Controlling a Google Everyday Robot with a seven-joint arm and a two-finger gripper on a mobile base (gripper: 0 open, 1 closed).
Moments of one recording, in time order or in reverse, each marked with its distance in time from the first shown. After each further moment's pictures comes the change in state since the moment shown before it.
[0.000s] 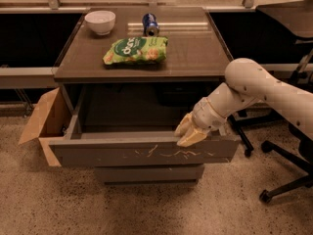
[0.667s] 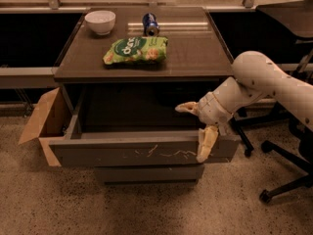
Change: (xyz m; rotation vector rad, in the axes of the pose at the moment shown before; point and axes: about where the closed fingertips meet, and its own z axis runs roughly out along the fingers) arm -0.009 0.004 -0.021 0.006 -0.021 -0.051
